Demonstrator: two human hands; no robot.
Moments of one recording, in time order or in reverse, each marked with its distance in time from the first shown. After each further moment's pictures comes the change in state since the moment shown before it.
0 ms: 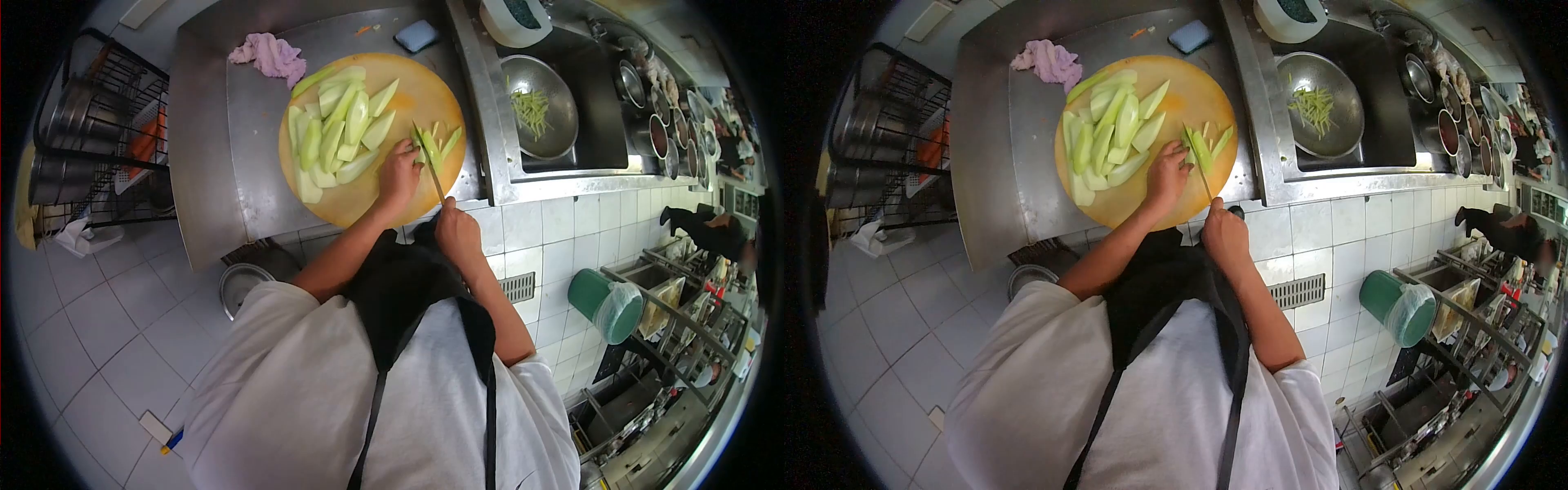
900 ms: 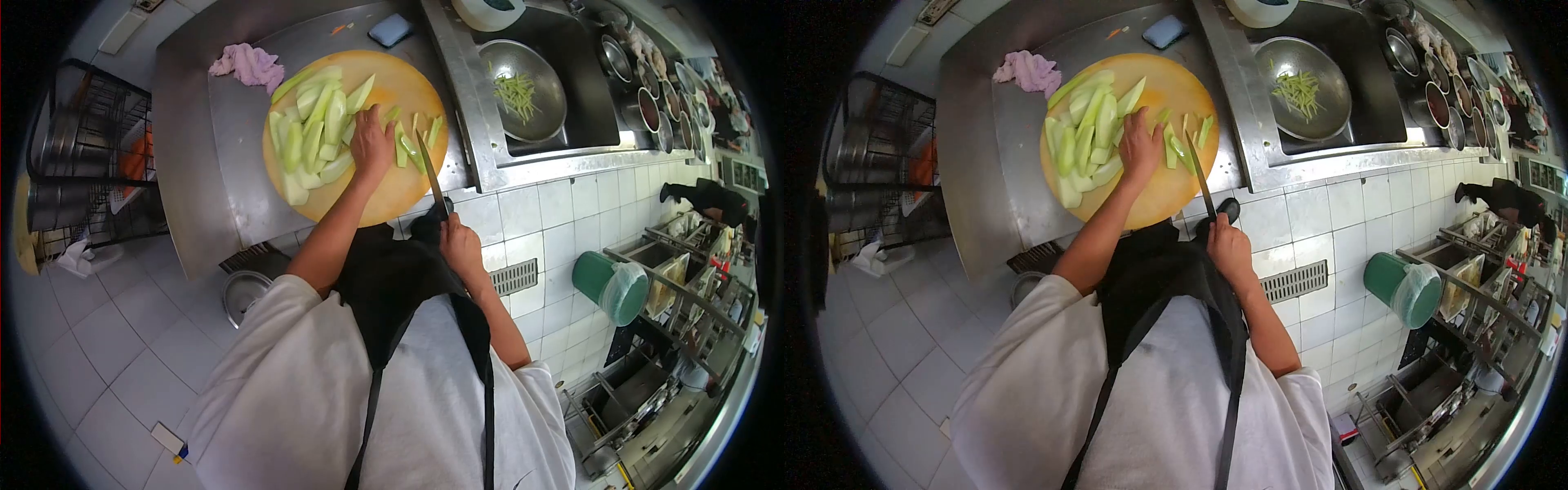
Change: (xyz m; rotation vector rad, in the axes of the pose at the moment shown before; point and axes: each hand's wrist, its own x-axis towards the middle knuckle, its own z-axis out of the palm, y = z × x) left_hand 0.052 0.007 -0.010 0.213 0.308 0.044; right_hand -0.055 0.037 0.021 0.153 0.110 0.072
